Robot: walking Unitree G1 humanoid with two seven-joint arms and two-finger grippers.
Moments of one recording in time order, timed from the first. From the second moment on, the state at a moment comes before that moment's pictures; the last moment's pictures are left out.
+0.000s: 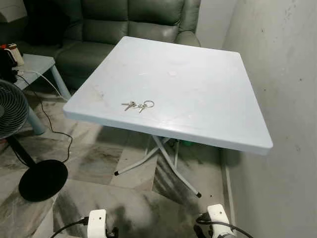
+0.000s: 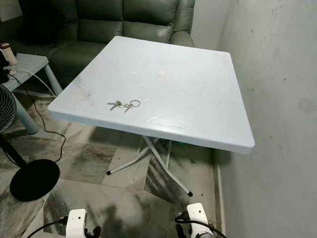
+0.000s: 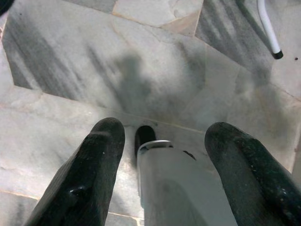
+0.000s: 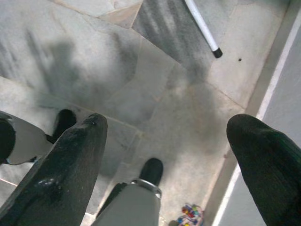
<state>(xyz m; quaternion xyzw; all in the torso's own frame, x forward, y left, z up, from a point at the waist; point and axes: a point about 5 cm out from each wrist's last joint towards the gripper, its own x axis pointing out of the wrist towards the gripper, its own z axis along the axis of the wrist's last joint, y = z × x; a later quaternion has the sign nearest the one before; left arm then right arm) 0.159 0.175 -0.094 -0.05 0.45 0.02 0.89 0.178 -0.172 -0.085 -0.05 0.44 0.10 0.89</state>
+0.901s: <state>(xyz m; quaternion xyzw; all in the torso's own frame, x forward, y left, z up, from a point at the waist) 0.157 0.185 -0.094 -0.05 0.46 0.03 0.89 0.189 -0.162 -0.080 -0.04 0.42 0.11 0.90</state>
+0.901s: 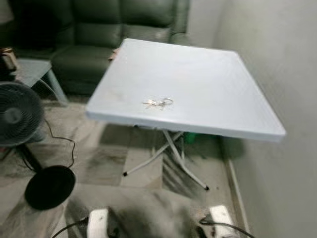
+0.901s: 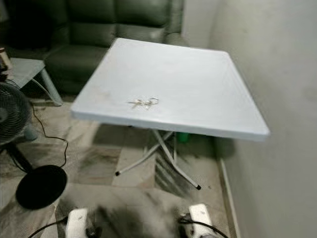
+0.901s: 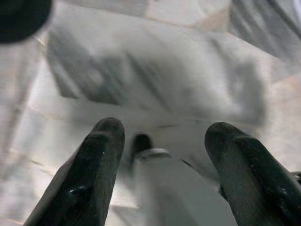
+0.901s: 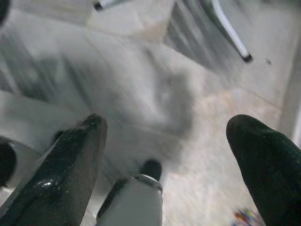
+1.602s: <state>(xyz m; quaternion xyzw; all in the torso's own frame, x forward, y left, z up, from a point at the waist) 0.161 0.162 -0.094 -0.06 0.45 0.01 0.89 0.175 -0.185 -0.085 -0.05 0.44 0.09 0.89</state>
